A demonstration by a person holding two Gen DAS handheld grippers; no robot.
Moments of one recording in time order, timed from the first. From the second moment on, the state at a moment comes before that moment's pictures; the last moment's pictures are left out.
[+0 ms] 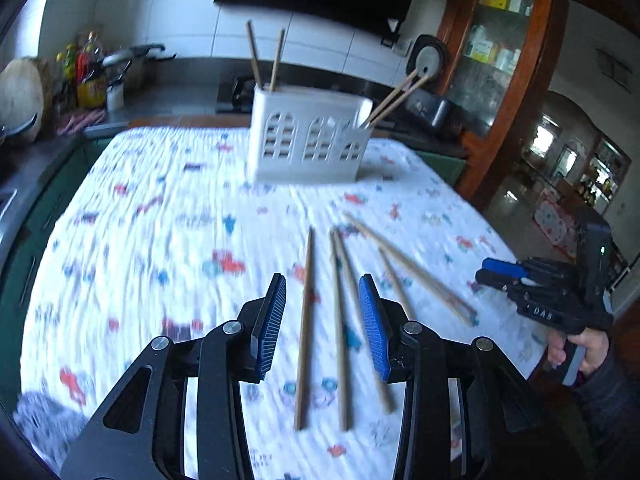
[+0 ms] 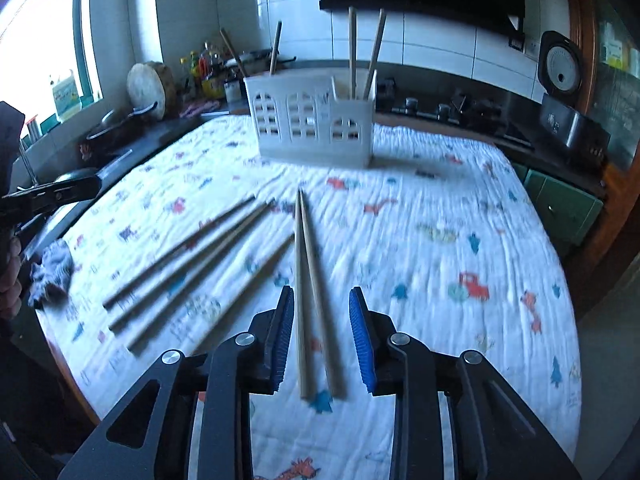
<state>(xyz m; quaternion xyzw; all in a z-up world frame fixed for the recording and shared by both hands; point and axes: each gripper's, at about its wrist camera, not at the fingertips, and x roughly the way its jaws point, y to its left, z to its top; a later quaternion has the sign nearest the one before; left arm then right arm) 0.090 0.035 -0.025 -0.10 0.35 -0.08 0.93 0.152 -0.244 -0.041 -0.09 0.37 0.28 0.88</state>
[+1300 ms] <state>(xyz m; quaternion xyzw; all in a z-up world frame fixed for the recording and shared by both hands) 0.097 0.011 -0.109 -0.05 0.42 -0.05 0.90 0.158 -0.236 -0.092 -0.14 0.41 0.25 0.87</state>
